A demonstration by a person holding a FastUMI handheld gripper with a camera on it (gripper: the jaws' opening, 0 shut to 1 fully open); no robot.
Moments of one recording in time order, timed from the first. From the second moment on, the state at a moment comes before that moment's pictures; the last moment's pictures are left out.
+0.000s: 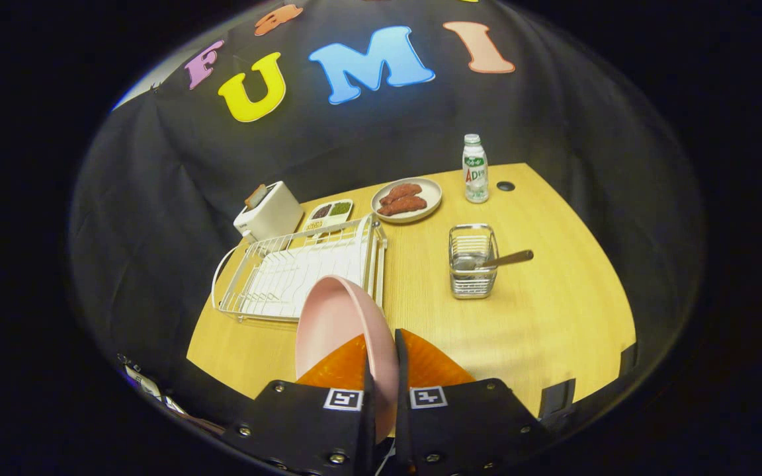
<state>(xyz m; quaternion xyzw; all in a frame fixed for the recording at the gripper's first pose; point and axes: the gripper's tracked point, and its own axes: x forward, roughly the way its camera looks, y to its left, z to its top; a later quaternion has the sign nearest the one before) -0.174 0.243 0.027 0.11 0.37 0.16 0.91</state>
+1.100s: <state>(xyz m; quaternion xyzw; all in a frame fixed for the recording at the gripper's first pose) -0.169 0.272 -0.125 0.26 0.47 0.24 0.81</state>
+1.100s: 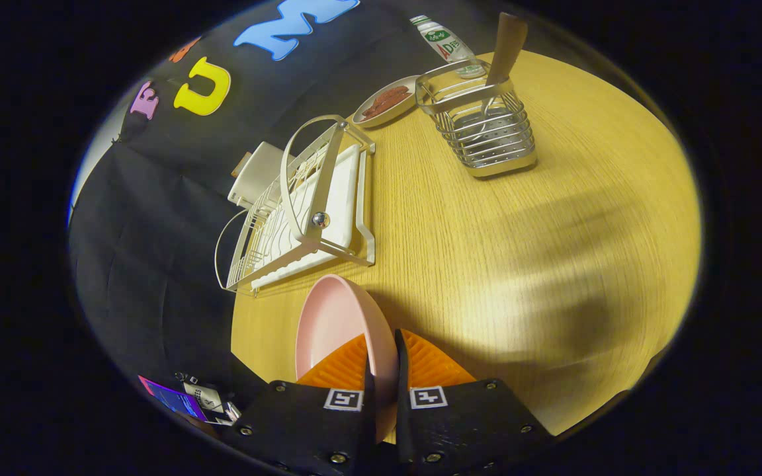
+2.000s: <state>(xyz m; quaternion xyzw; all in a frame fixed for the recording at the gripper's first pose) -0.118 0.169 -0.014 0.03 0.18 0.15 0.97</state>
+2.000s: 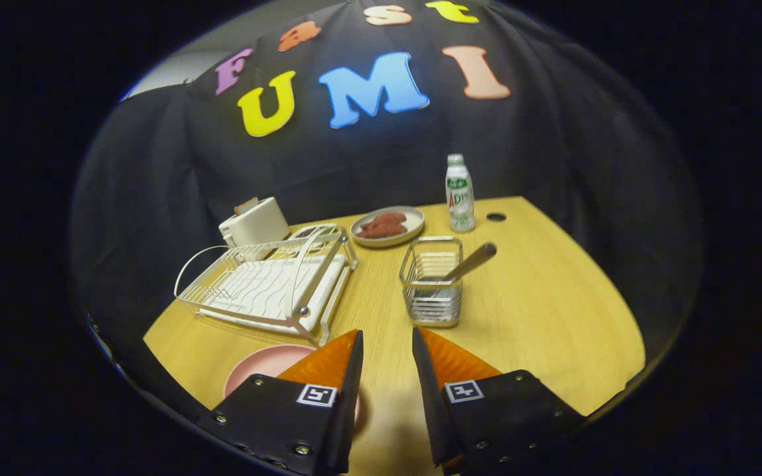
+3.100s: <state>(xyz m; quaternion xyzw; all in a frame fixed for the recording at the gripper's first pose) -0.001 0.125 -0.015 0.09 0.11 0.08 0.99</state>
